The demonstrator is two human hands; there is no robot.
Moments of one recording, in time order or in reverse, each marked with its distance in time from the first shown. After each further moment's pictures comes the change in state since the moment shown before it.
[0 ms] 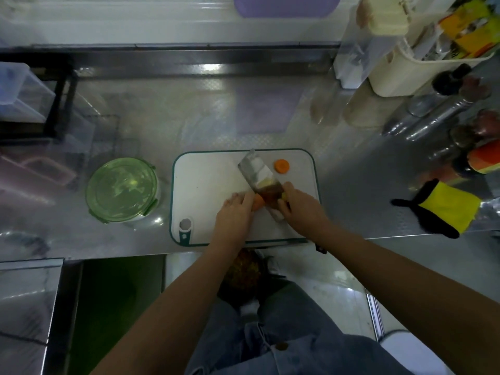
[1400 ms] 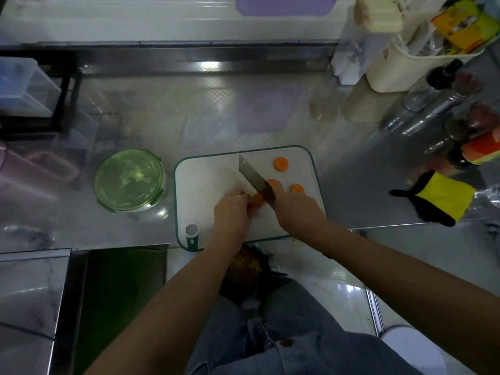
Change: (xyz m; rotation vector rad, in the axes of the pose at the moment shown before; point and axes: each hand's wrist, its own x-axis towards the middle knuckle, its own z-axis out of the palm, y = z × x) left_hand -0.012 -0.007 -0.004 -0.023 0.060 -0.088; right_hand -0.034 -0.052 -0.018 -0.200 -0.041 -0.027
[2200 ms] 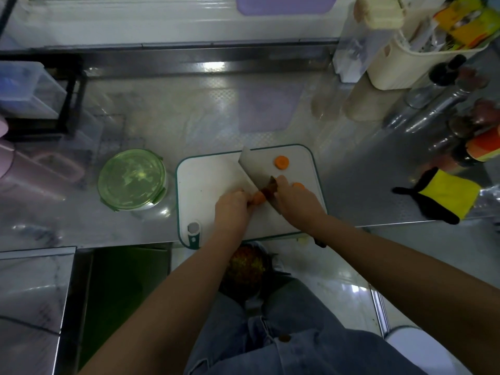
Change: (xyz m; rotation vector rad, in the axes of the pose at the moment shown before) left_hand 0.003 0.002 -0.004 -0.053 -0.054 -0.035; right_hand 0.013 0.016 0.012 0.099 0.033 -0.003
